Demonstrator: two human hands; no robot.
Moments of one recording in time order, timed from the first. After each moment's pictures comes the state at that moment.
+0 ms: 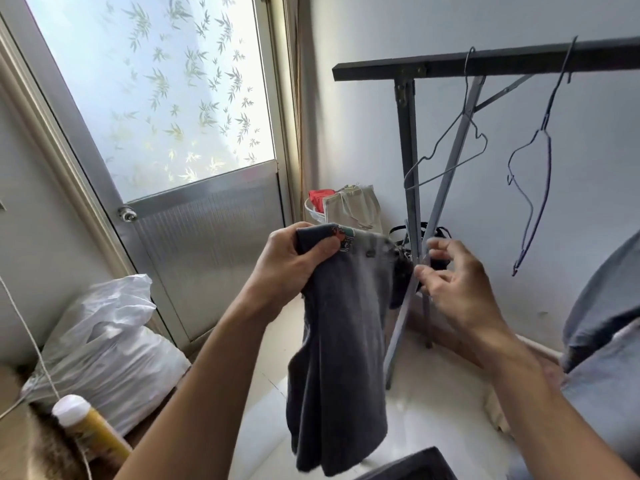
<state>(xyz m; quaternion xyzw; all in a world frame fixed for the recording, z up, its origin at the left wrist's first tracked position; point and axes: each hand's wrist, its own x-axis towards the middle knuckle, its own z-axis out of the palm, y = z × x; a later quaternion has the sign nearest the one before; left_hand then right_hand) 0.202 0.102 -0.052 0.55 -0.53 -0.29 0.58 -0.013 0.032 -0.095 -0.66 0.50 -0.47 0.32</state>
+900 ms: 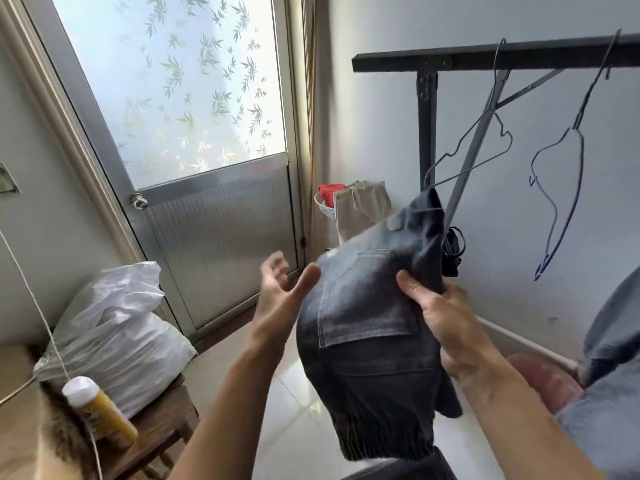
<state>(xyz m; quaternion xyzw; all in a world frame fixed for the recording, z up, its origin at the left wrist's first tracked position) 0.218 0.116 -0.120 0.59 -0.41 -0.34 0.61 0.025 0.066 -0.101 -0.47 0.38 -0.49 0.63</state>
